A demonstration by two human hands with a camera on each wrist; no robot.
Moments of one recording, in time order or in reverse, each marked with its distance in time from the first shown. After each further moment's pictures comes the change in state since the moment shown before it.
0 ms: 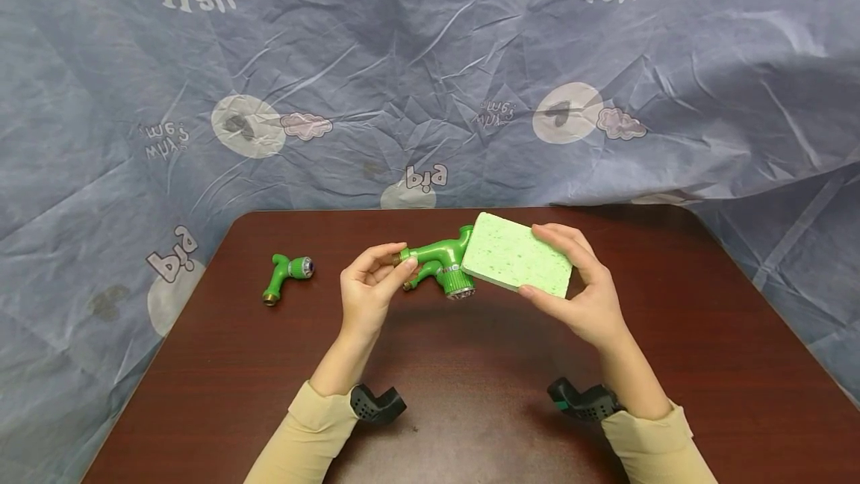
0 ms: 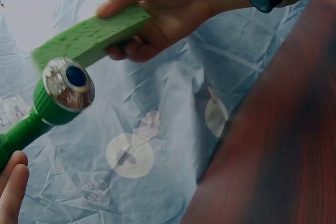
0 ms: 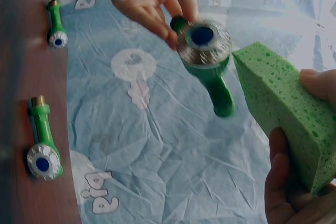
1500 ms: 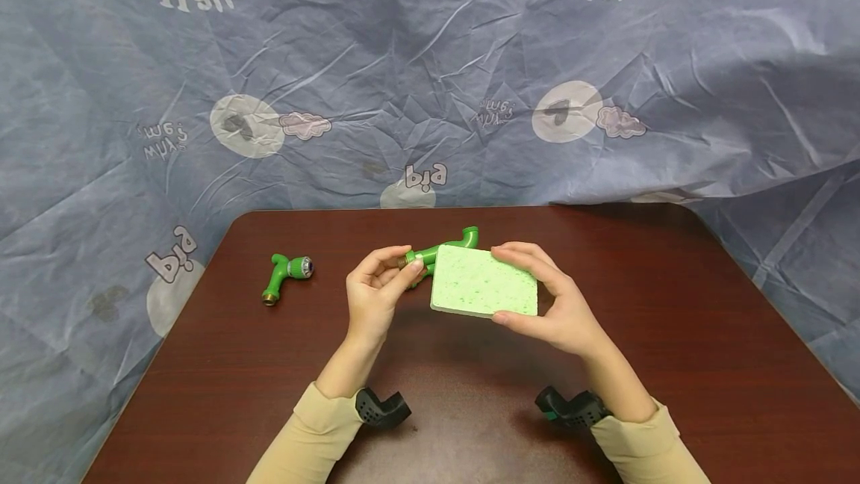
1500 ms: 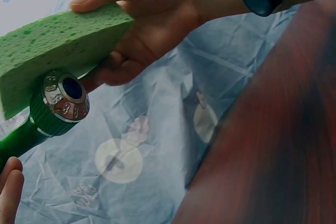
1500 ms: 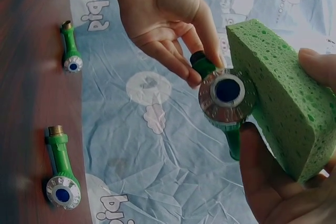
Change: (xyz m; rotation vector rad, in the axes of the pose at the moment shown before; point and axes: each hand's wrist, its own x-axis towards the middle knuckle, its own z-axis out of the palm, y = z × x) left_hand -0.004 -0.003 0.006 0.001 0.037 -0.054; right_hand -0.005 0.003 0.016 0.005 -0.223 0.005
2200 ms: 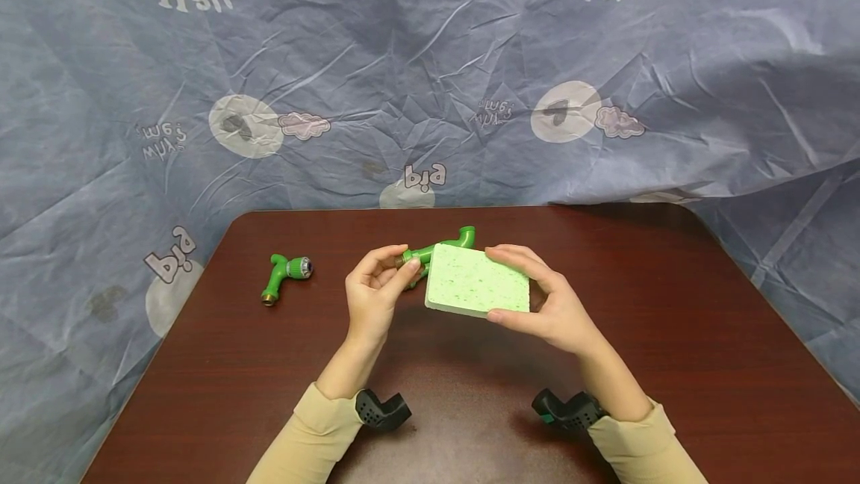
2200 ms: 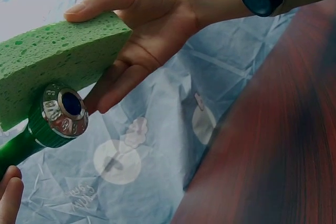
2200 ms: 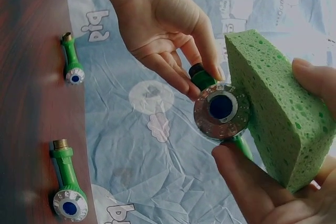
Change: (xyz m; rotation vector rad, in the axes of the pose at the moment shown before) left_hand -0.001 -0.003 0.002 0.022 0.038 0.003; right_hand -0.002 0.002 0.002 0.124 -0.033 0.179
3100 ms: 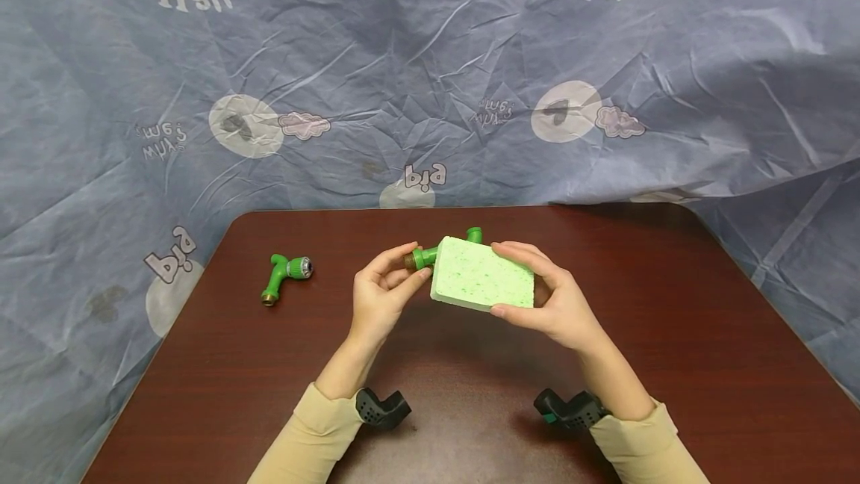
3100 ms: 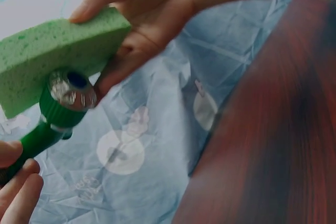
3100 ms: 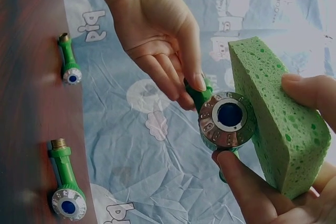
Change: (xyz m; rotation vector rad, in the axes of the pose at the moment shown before) left_hand 0.002 0.000 -0.004 0.231 -0.122 -0.022; right_hand 0.000 -0.002 -0.001 0.050 0.060 0.035
